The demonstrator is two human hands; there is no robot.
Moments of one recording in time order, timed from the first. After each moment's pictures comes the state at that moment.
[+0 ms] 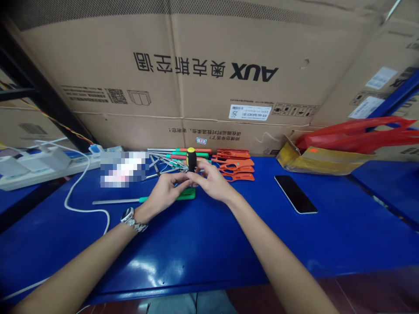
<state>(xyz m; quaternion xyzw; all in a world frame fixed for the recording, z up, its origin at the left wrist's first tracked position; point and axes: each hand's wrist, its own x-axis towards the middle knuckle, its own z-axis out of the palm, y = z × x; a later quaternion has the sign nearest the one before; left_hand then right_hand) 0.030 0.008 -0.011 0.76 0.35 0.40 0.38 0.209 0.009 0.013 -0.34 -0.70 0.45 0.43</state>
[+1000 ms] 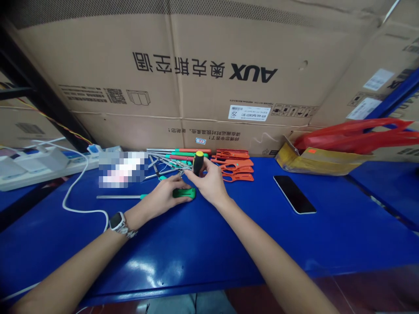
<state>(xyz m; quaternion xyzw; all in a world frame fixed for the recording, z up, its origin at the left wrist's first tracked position) 0.012 0.013 -0.027 0.85 0.40 0.25 0.23 0.193 0.010 0.000 -0.45 -0.65 0.28 0.54</state>
